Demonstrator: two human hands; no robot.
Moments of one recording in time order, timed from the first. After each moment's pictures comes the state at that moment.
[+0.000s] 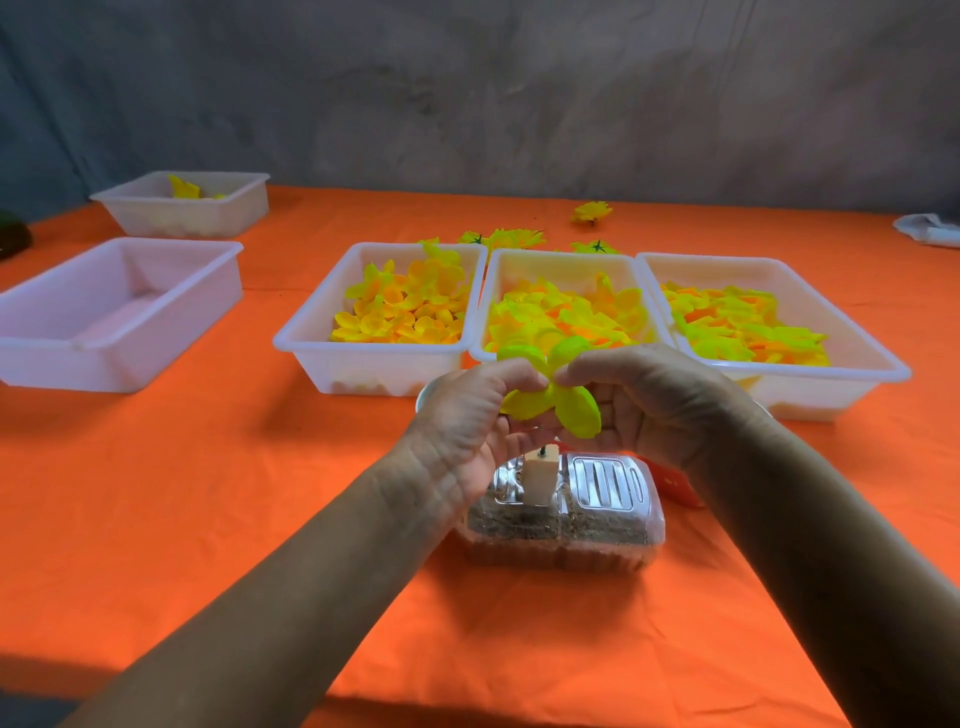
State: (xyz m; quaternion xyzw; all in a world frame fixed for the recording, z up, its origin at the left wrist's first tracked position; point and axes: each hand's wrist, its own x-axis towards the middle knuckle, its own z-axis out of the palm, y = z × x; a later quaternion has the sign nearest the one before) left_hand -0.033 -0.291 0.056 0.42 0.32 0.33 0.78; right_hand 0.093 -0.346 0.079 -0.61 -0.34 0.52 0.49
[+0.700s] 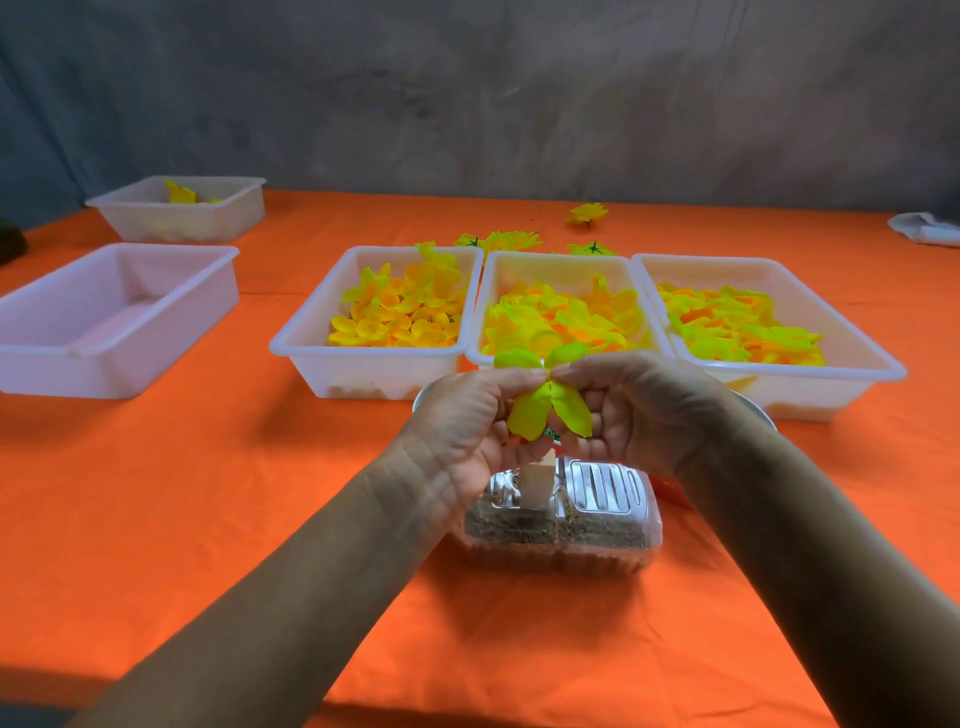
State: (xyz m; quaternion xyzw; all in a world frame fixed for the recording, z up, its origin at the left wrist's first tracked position) left_hand -0.032 -0.291 0.059 0.43 0.35 0.29 0.78; right_hand 0.096 -0.344 0.077 -0.55 -0.29 0.60 0.50
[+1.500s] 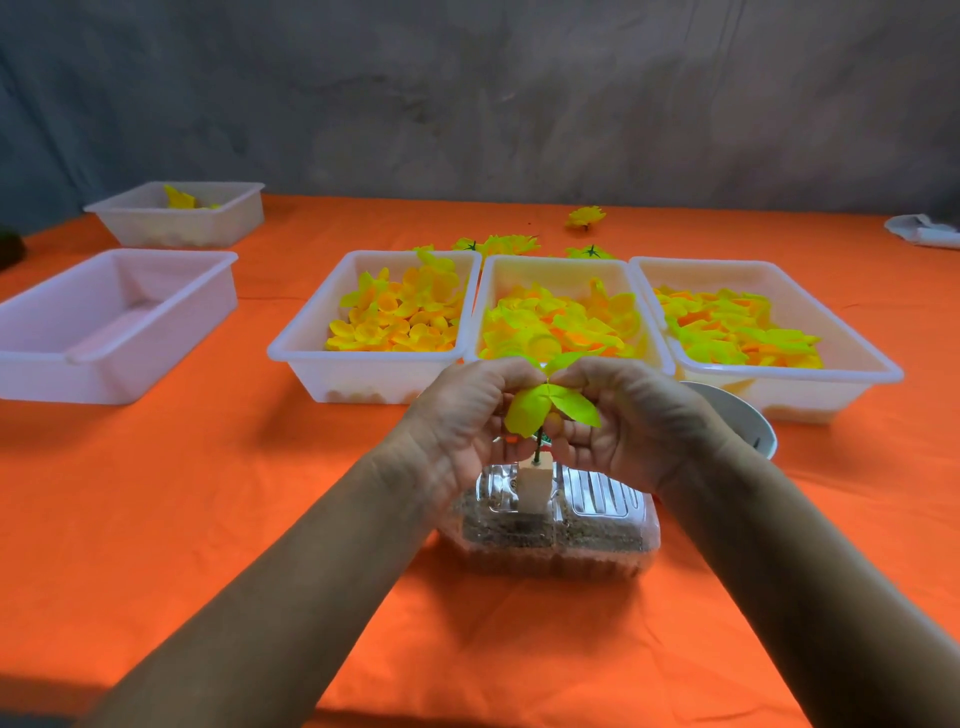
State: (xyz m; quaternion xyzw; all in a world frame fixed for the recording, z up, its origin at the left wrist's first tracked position) left_hand -0.028 -0.280 0.061 0.50 0.38 0.26 0.73; right_hand 0.091 -0.342 0.067 -0.52 -0.25 0.60 0.55
